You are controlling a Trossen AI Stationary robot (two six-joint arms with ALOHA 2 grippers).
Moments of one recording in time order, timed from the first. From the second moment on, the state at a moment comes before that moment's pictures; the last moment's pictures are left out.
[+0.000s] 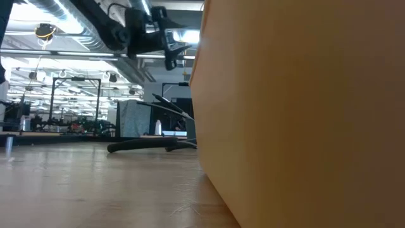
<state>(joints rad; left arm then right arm) 0.91 1.65 1.12 0.70 1.18 -1.13 0.28 1.79 2.35 -1.49 0.74 0.87</state>
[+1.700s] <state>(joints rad) 0.47 1.65 1.12 -0.07 1.03 -0.47 -0.32 1.78 1.86 -1.57 0.33 0.72</state>
